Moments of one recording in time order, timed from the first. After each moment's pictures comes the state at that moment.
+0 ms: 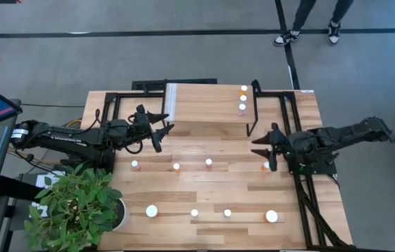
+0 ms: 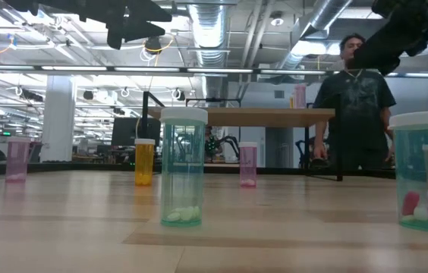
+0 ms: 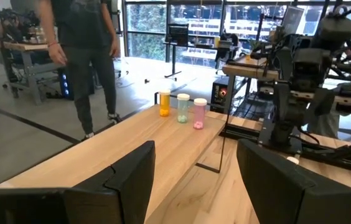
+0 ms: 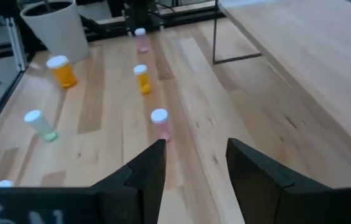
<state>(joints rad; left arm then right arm) 0.01 0.94 0.58 0.33 -0.45 -0.08 0.23 0.52 0.47 -0.37 0.36 0.28</state>
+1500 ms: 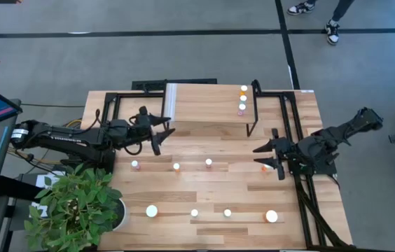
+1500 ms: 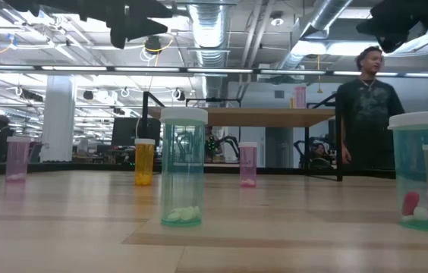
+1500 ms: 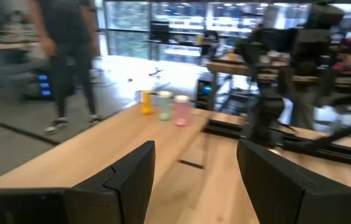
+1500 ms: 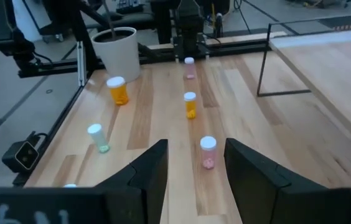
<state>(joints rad) 0.01 0.94 0.58 0.32 -0.36 -0.07 0.46 0.52 0.51 -0.29 0.43 0.26</state>
